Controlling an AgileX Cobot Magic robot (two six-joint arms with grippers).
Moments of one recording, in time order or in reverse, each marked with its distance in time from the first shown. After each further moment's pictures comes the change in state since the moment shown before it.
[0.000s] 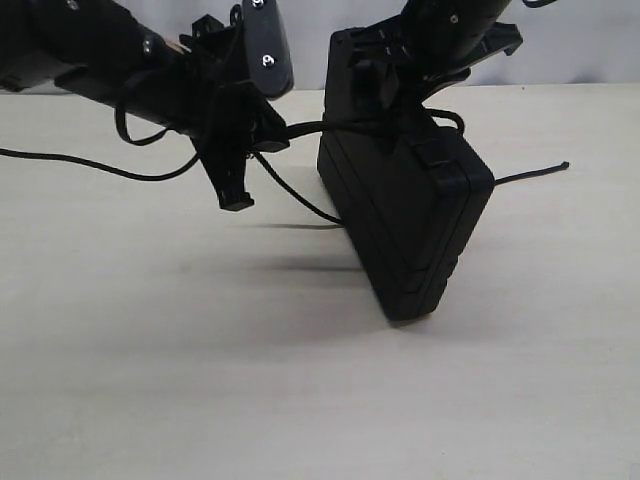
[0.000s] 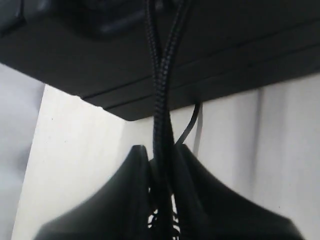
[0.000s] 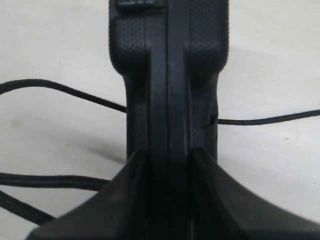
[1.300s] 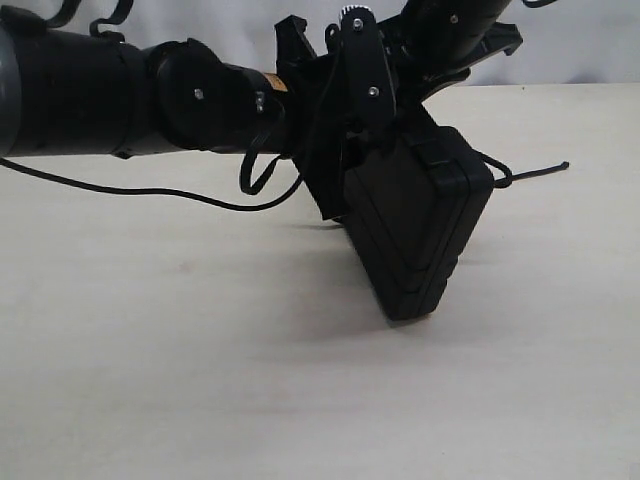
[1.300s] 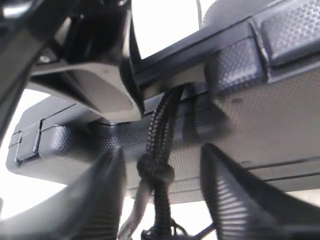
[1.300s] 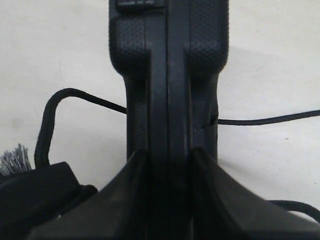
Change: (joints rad) left arm -0.217 0.091 0.000 -0.005 -0.404 -0.059; right arm 0.000 0.000 0.000 0.001 0.000 0.000
